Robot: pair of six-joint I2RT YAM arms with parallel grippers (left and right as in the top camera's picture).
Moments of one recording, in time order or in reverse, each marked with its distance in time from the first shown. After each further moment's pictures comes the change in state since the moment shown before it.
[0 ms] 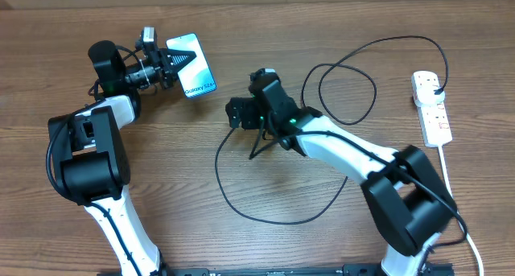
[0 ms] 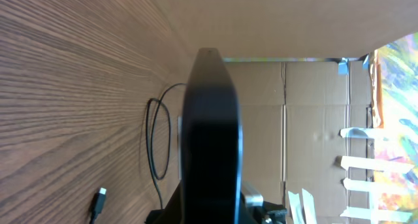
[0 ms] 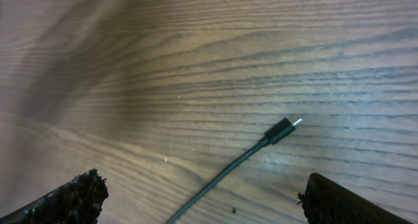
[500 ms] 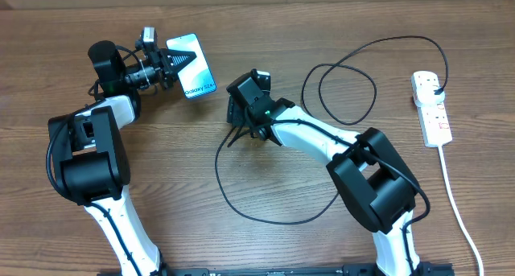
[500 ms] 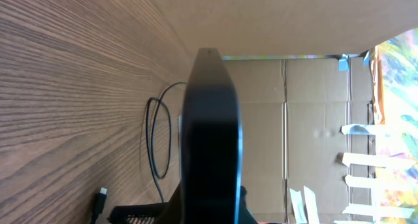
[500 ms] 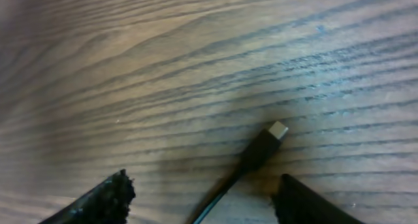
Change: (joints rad) left arm 0.002 0.000 0.000 0.000 0.005 0.012; right arm 0.040 0.204 0.198 -0.156 0.171 0.158
